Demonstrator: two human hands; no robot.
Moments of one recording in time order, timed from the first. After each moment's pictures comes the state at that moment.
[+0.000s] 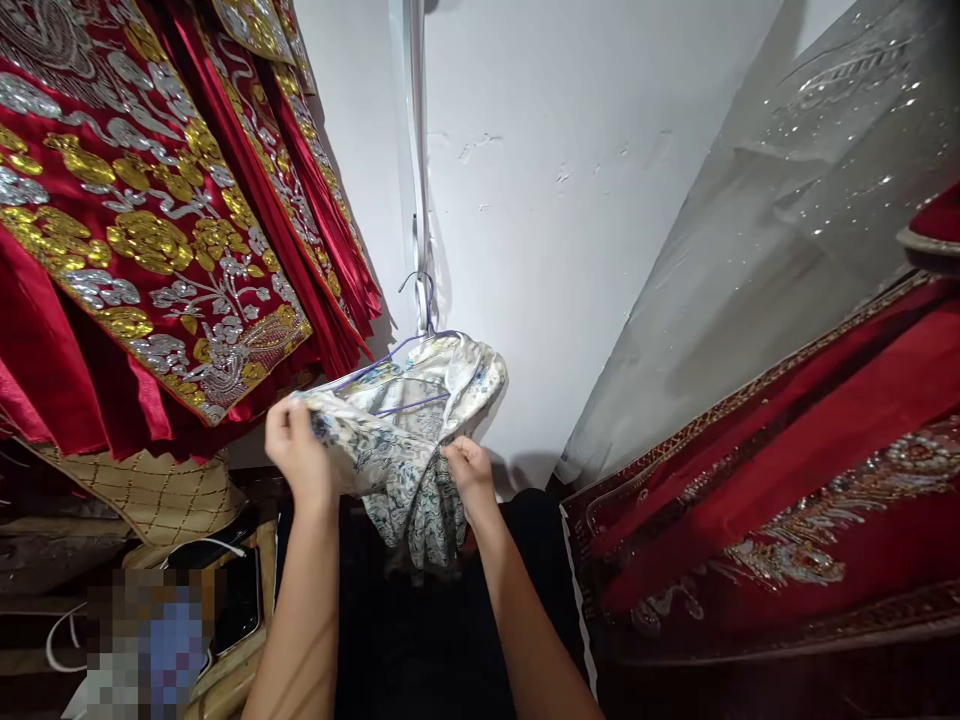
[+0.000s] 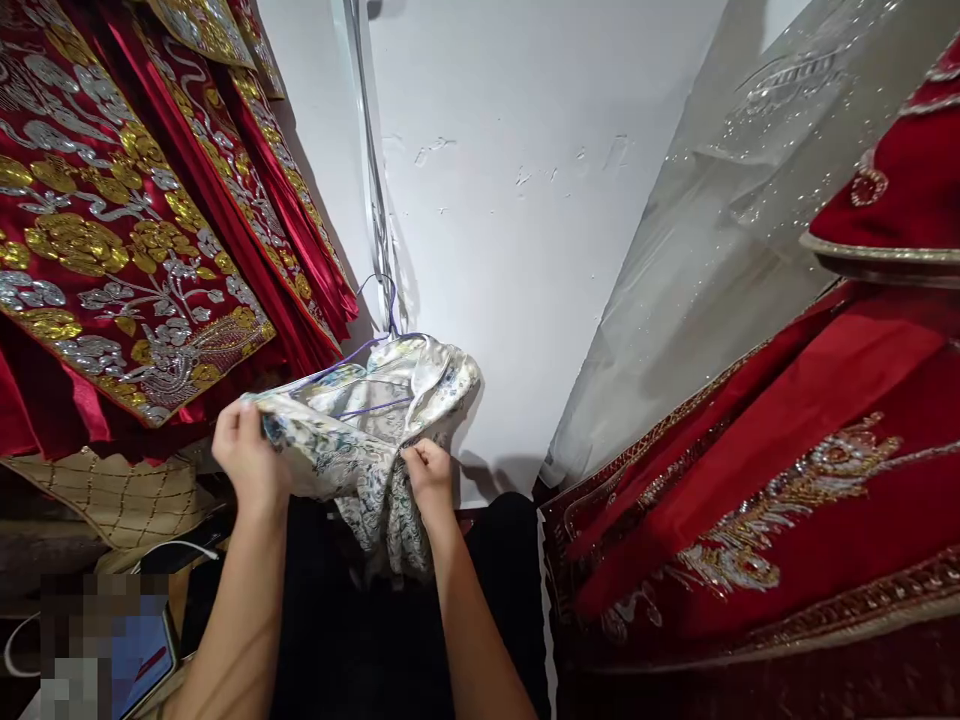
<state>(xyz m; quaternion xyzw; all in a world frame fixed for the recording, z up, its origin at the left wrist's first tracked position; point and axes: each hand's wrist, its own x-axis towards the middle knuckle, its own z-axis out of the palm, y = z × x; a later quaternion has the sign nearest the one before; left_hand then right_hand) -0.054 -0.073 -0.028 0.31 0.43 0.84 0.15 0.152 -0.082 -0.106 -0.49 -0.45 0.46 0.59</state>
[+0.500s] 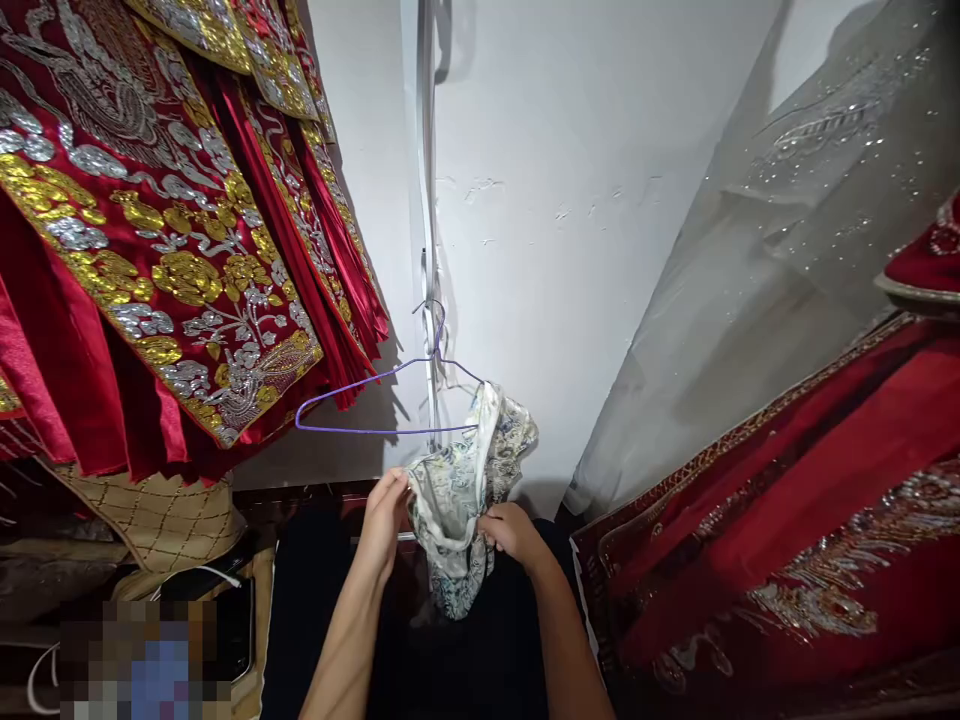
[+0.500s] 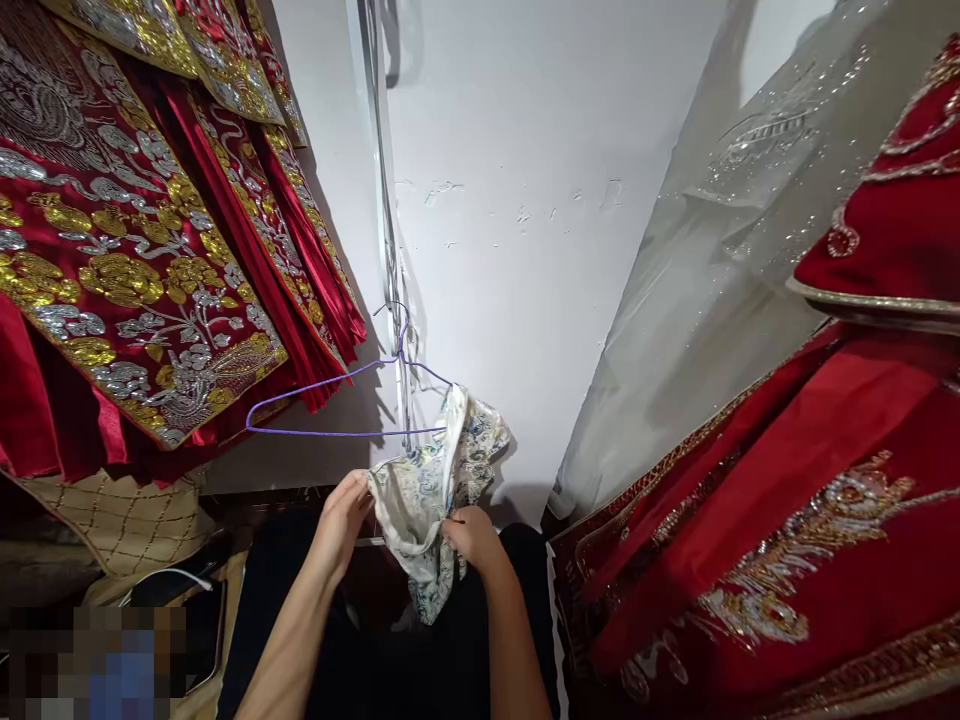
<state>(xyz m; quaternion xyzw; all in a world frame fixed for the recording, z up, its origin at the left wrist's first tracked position) 0.012 -0.109 -0.097 0.40 0.39 0.61 0.56 0.230 -0.090 -0.150 -0.61 -0.57 0.44 0.33</state>
